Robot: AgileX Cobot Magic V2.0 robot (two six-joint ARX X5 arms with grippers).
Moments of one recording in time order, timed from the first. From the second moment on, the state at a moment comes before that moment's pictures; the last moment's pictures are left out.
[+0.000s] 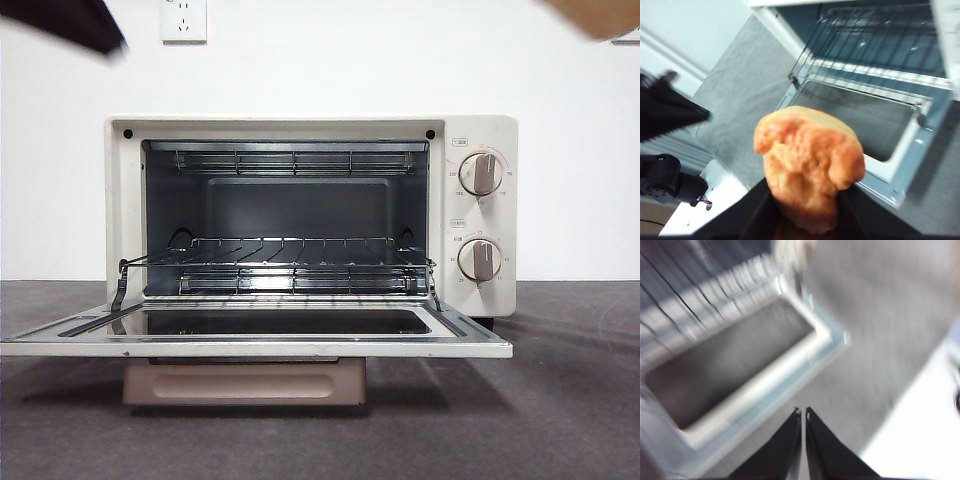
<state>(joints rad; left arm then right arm) -0.69 0.78 0.86 -0.70 0.22 -0.14 0.43 0.74 0.84 -0.65 -0.55 0.37</state>
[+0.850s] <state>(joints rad) -0.69 0.45 0.87 -0.83 0.05 -0.15 0.71 1.23 0.84 -0.07 -0.18 0.57</state>
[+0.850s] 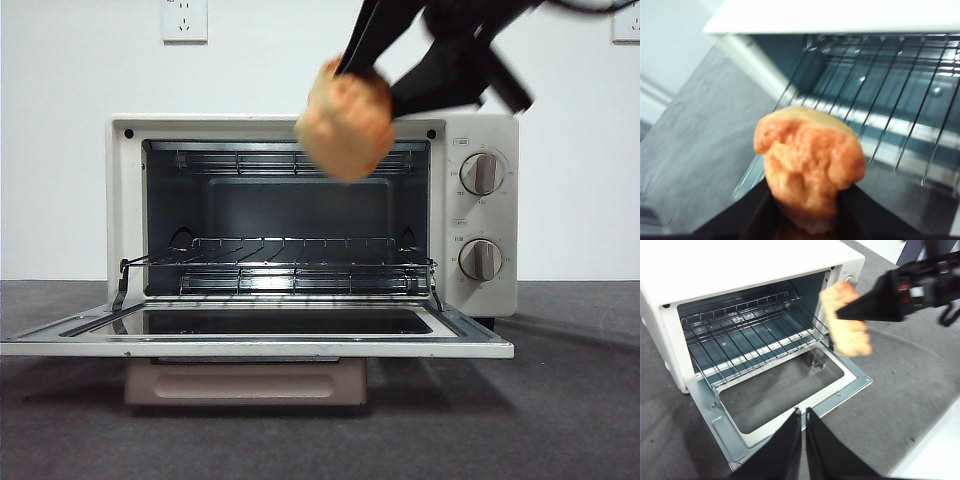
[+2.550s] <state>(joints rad) -0.69 0.45 0.87 -0.83 0.05 -0.17 0.70 1.56 0.84 0.33 0.19 0.71</state>
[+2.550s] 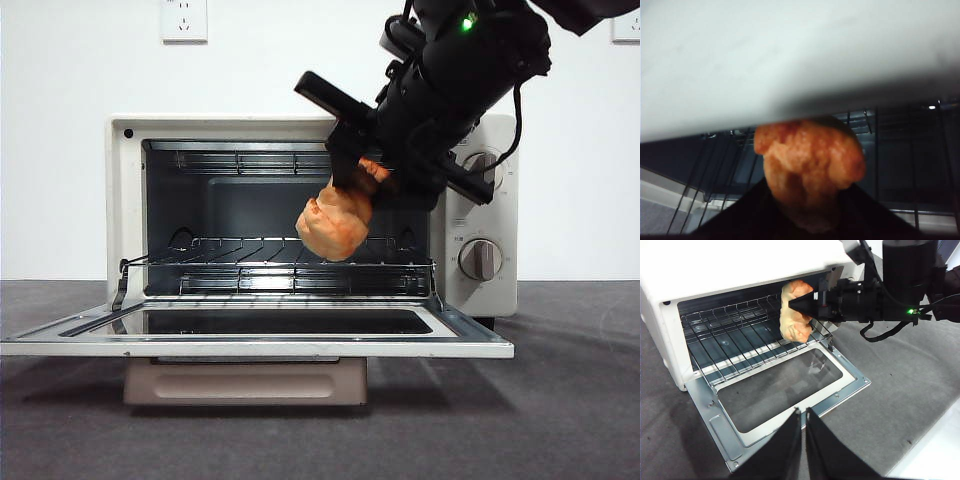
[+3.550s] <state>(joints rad) -0.69 0.45 0.87 -0.83 0.05 -0.19 0.70 1.56 0.84 0.35 0.11 0.71</state>
